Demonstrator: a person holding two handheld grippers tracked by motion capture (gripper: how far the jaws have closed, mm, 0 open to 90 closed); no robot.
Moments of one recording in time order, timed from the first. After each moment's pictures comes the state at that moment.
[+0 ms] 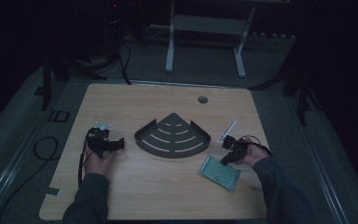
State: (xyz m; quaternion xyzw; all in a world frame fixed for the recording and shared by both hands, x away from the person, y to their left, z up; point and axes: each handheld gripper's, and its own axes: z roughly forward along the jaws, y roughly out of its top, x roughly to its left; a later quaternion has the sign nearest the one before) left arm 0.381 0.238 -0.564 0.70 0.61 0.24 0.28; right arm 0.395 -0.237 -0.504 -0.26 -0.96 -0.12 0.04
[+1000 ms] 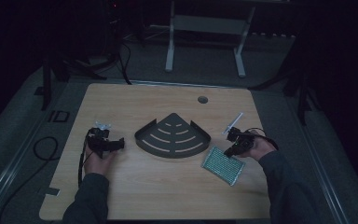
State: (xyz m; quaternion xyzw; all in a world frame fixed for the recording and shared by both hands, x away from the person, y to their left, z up) left arm 0.381 0.238 -0.564 0.70 0.61 0.24 0.28; right arm 0.398 -0.242 -0.463 -0.26 -0.96 -0.13 0.01
